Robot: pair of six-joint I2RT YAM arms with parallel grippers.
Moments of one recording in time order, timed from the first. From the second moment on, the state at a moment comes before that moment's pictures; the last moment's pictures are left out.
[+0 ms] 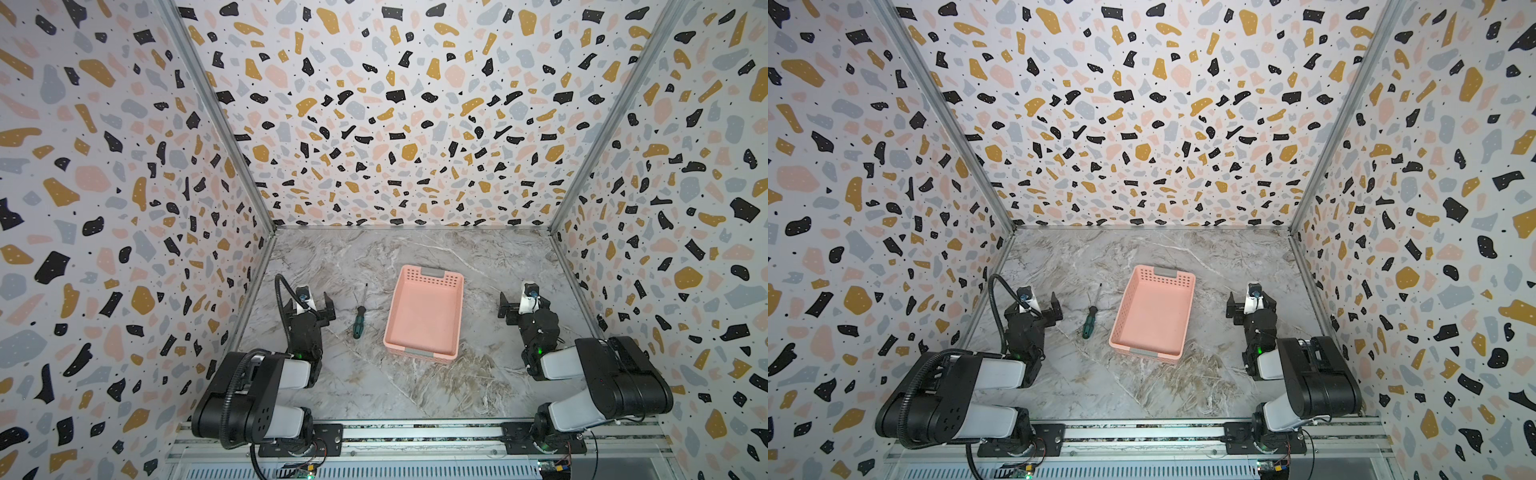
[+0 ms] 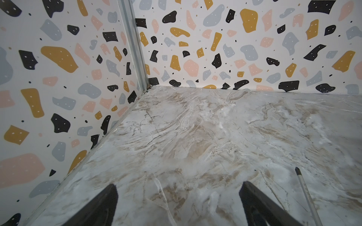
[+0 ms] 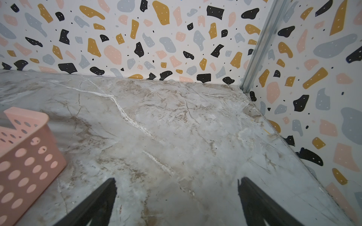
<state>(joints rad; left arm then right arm) -0.10 1.40 0.17 1.06 -0.35 0.01 0.08 1.50 0.20 1.13 0.10 -0.07</state>
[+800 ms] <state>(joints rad) -0.10 0.95 0.86 0.09 -0.41 -0.25 0.15 0.94 0.53 0.41 0.04 0.08</state>
